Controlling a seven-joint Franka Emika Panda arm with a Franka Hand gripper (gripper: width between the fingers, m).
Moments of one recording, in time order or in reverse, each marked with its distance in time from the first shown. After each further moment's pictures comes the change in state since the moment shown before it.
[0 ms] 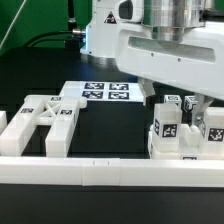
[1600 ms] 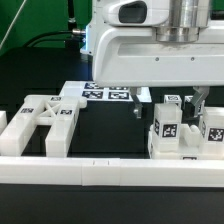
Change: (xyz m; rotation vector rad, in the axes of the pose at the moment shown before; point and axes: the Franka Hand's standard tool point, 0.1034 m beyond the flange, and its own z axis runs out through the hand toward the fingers) arm 0.006 0.006 0.002 -0.029 0.027 -0.880
